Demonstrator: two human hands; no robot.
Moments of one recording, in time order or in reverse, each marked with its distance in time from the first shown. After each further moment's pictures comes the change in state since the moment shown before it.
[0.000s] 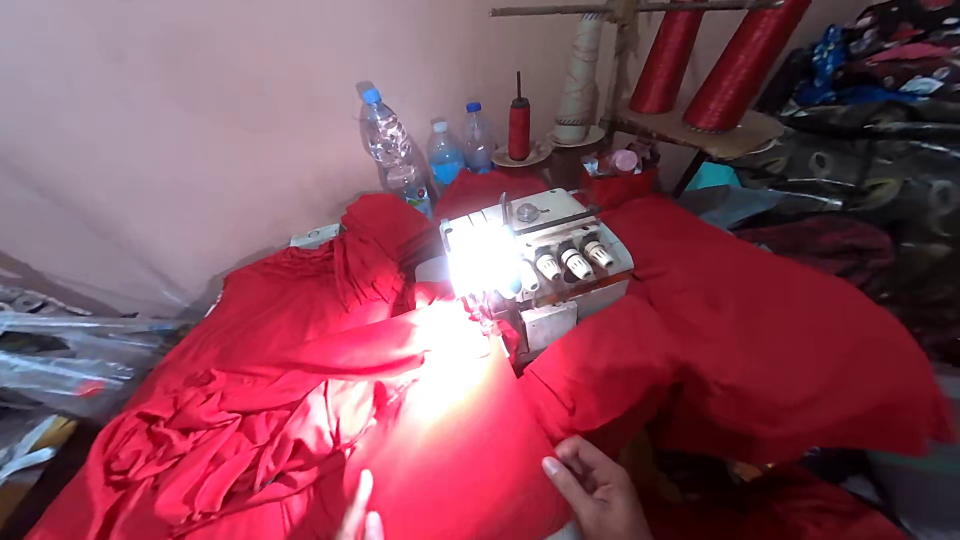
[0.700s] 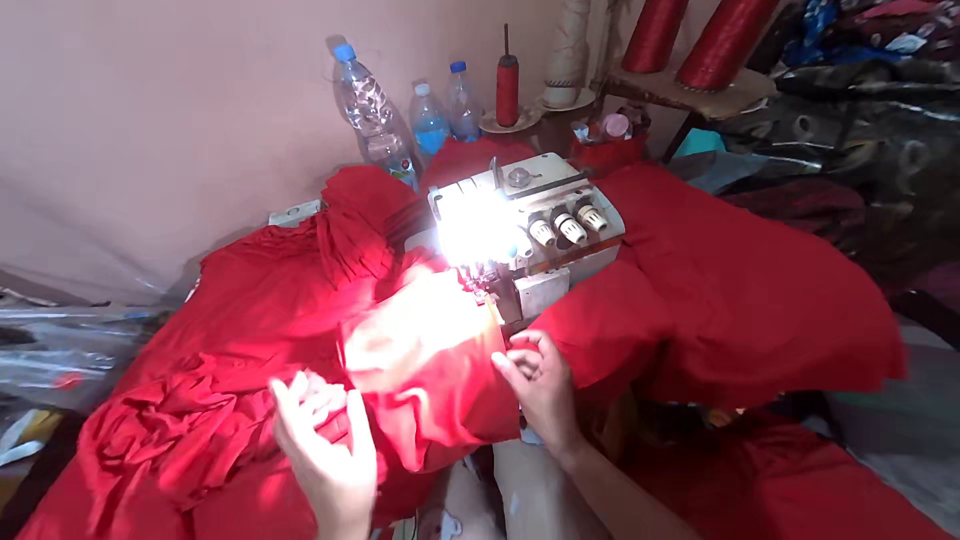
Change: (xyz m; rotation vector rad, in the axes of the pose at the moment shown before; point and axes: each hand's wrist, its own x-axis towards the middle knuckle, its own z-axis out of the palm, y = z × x) left_hand 0.072 -0.047 -0.001 0.413 0.102 0.104; right_hand 0.060 0.006 0.059 -0.035 0.191 -0.138
